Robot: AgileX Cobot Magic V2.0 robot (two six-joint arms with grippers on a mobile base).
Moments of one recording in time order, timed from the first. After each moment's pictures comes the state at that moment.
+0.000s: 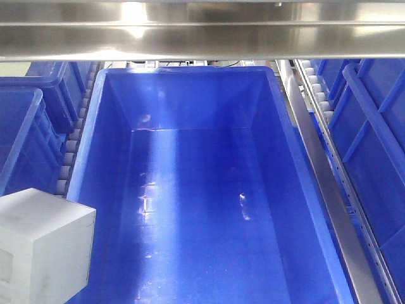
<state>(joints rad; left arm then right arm) -0.50 0.15 -0.26 0.06 0.24 -0.22 -0.03 -0.01 0.03 -0.05 0.20 0.00</state>
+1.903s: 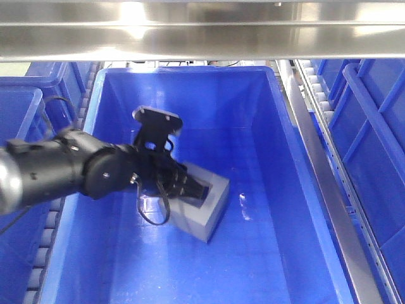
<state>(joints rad) -0.61 1.72 -1.12 -0.03 0.34 -0.14 -0.03 -0.01 0.03 -0.05 0.20 0.00</state>
